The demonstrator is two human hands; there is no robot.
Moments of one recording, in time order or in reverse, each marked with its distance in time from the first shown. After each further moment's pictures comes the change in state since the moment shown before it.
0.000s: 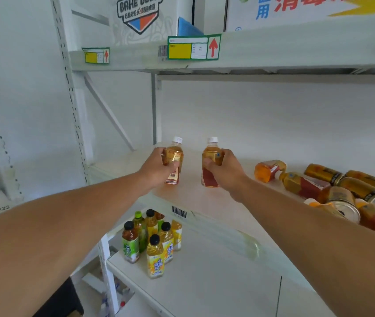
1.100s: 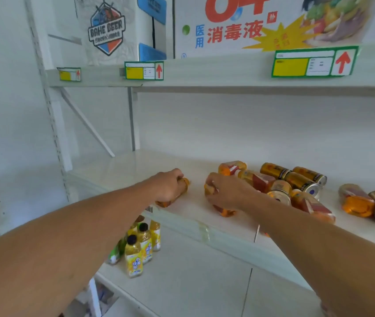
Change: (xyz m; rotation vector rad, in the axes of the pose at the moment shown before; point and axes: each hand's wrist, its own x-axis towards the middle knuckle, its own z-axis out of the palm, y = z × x) left_hand -0.058 0.070 0.097 0.729 -0.309 0.036; right_hand -0.076 0.022 -0.130 -0.982 -0.277 -0.100
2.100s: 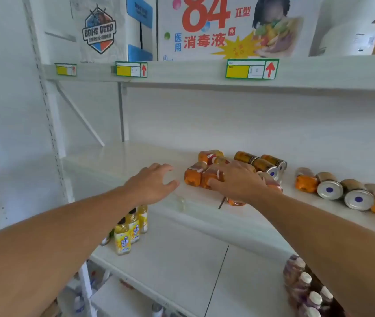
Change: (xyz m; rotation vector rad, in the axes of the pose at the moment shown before) left_hand -0.125 0.024 0.014 0.038 0.184 0.120; right_hand -0.127 0.021 -0.031 -0.020 0.226 0.008
